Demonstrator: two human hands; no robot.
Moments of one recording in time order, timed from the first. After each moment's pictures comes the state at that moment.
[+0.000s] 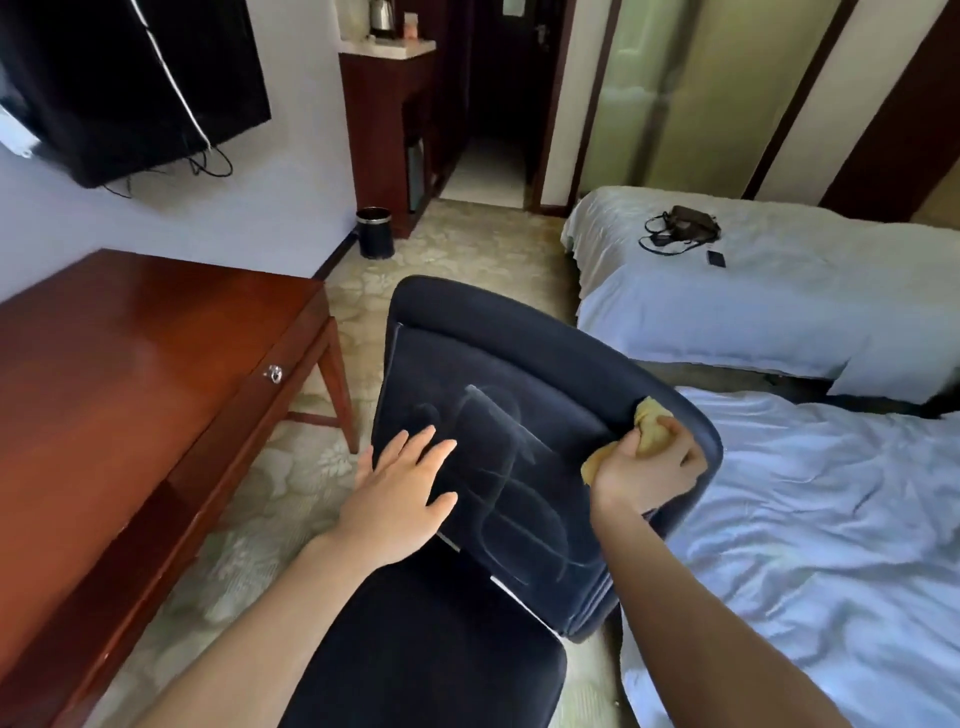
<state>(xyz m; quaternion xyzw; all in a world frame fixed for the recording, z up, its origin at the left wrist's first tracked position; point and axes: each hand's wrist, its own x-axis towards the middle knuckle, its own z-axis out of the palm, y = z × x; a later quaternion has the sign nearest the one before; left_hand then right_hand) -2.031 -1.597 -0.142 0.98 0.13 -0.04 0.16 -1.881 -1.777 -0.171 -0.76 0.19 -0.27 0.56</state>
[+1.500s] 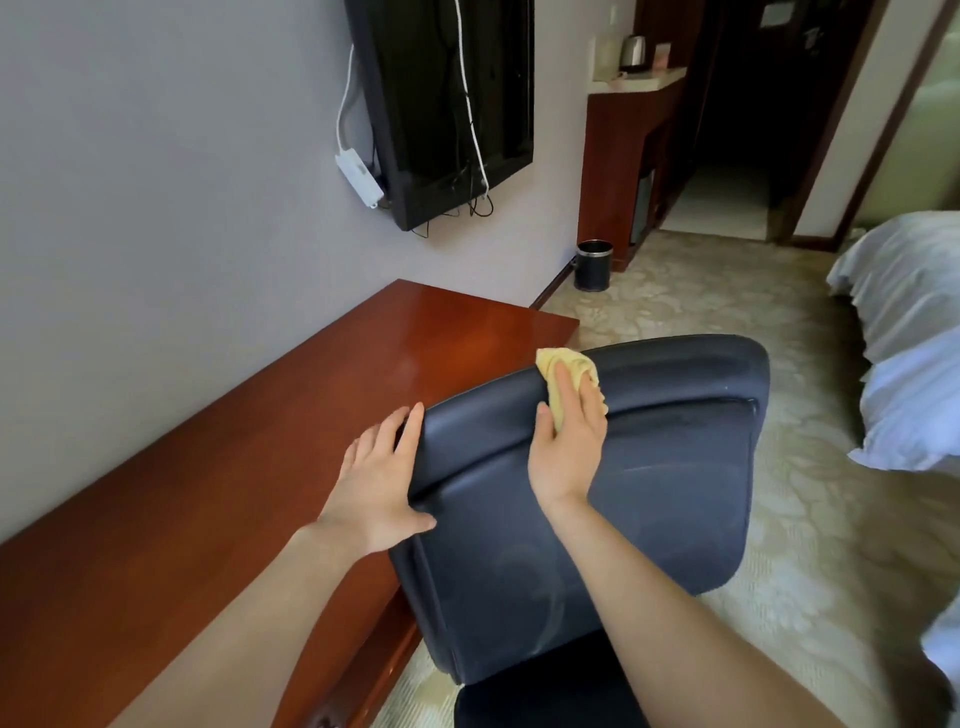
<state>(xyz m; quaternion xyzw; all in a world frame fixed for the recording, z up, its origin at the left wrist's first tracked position) -2.175 -1.317 -0.124 0.93 0.37 0.03 0.07 -2.003 -1.392 -0.162 -0.77 -0.28 -0.03 0.57</state>
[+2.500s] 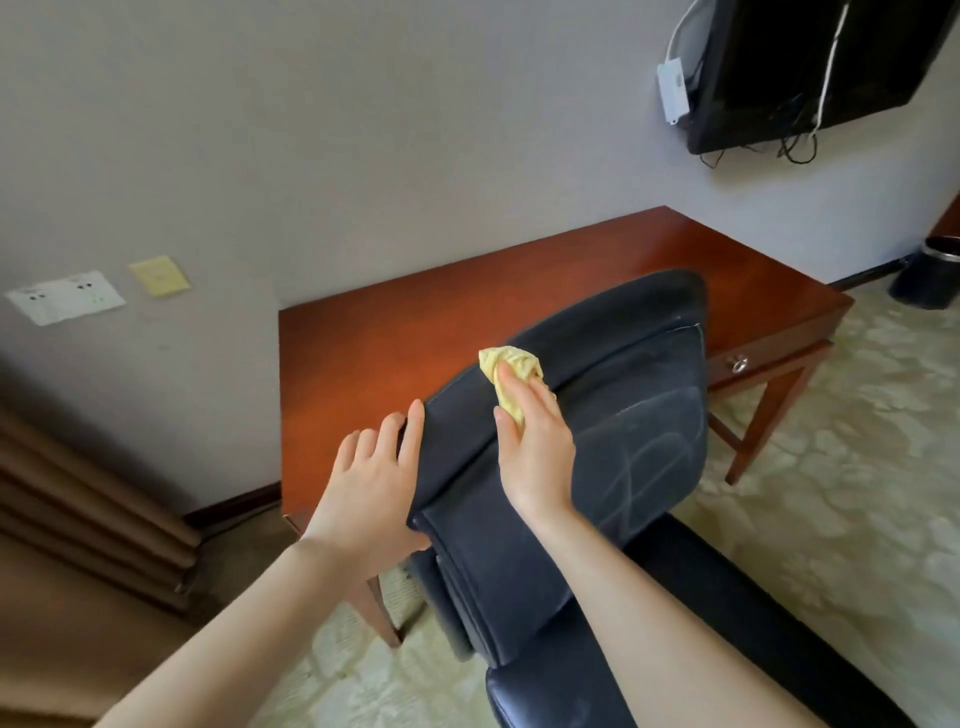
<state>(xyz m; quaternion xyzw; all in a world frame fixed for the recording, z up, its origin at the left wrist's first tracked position) -2.352 -1.584 -0.130 0.78 0.62 -0.07 -0.10 -2.196 -1.540 -0.161 -0.58 -0.62 0.21 0.49</state>
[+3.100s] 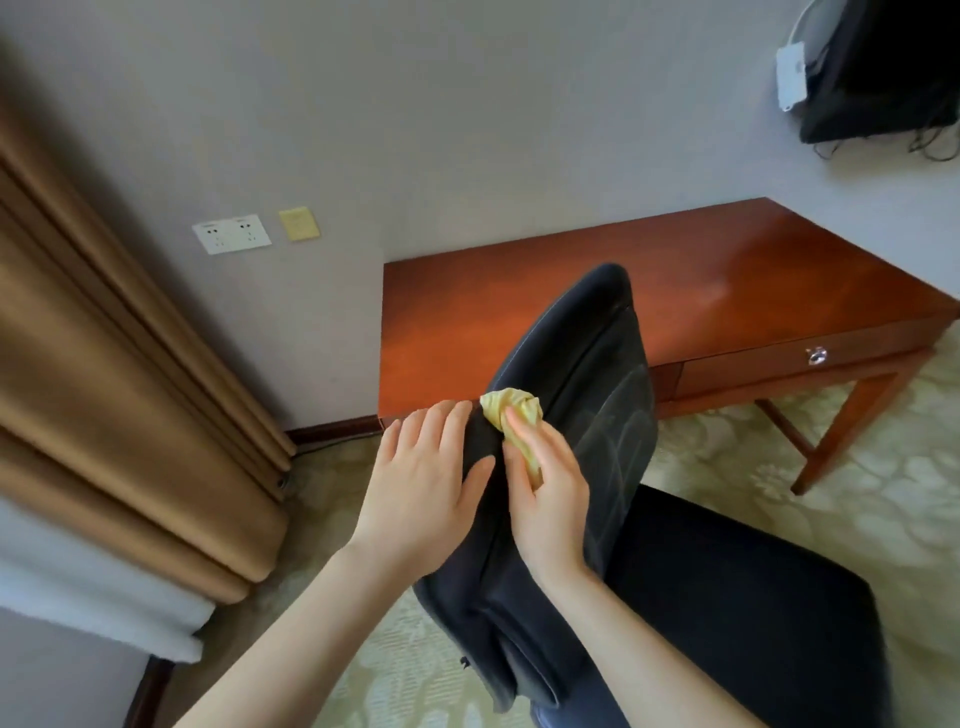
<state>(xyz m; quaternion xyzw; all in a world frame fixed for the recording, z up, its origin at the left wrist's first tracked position) -2.351 -1.742 -0.104 0.72 0.68 0.11 -0.04 -2.235 -1.704 -0.174 -0.47 -0.62 0.26 0.57</state>
